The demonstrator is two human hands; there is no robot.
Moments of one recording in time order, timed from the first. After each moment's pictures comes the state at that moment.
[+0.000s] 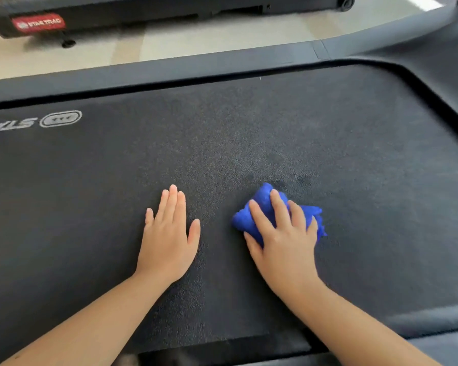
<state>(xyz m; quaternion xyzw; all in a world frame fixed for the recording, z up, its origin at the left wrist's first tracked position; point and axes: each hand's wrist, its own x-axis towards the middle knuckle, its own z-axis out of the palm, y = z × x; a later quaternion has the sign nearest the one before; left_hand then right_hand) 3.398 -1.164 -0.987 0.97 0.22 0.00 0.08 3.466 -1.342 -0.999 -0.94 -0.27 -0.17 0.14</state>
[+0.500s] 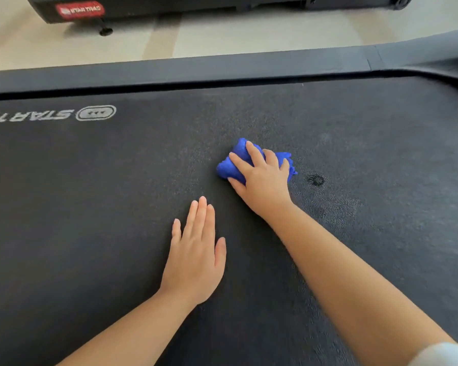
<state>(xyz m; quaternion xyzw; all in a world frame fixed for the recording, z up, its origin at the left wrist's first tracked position) 3.398 -1.161 -0.990 0.98 0.21 0.01 0.02 3.573 -1.217 -0.986 -0.91 -0.38 -0.07 0.15</state>
